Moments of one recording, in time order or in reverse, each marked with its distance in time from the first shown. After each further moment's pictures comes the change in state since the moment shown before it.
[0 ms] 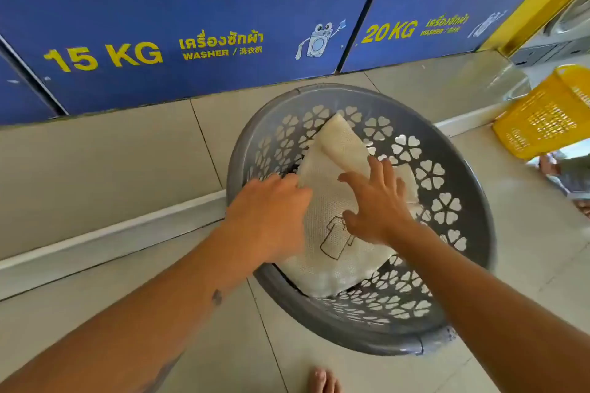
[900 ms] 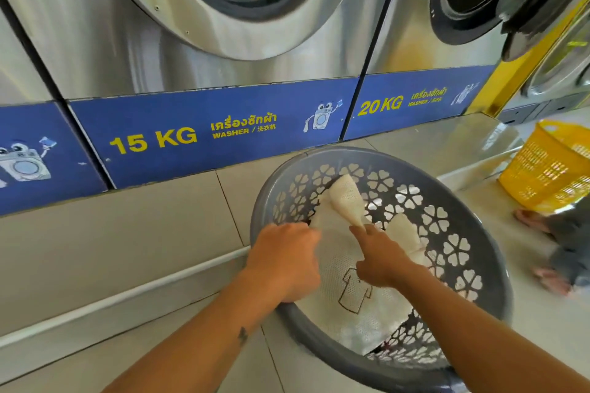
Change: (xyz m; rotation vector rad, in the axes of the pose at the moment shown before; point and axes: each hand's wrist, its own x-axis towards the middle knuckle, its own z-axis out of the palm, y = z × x) left_hand -0.012 0.000 -0.002 -0.049 0.129 -0.042; right_hand 0.002 -0.006 0.013 0.132 -0.081 0.012
